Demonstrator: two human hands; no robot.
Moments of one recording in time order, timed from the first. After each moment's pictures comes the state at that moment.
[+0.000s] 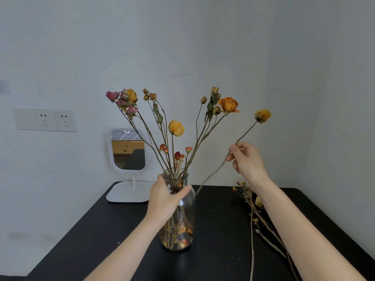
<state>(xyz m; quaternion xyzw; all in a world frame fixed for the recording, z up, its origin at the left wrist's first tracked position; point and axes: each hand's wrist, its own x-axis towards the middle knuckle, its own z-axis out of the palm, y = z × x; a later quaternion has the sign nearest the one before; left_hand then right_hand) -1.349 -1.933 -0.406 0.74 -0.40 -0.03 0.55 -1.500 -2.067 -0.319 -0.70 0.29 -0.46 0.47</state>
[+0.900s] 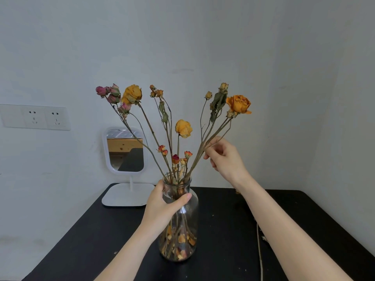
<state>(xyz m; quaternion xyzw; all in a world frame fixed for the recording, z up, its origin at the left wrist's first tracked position) -1.331 -1.933 -0.416 0.68 -0.39 -0.15 0.61 -1.444 -2.055 -0.318 -0.78 0.16 -0.44 0.42</state>
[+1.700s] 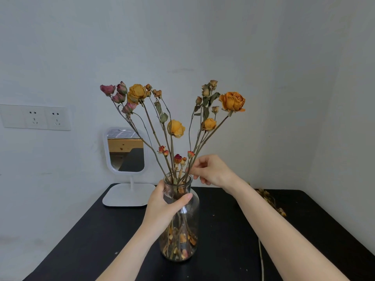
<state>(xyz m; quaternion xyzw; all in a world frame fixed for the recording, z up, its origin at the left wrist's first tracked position) -1.332 -1.931 -0.415 0.68 -0.39 -0.14 0.61 -1.430 -2.047 -0.326 -0.85 0.21 -0.24 0.42</state>
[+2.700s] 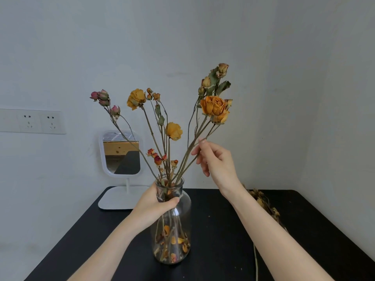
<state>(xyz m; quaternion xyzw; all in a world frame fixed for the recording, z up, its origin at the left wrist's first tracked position) -1.311 -1.923 -0.402 0.69 -0.46 -0.18 0.52 -1.449 -2.026 -0.316 -0.71 0.11 -0.48 0.50</state>
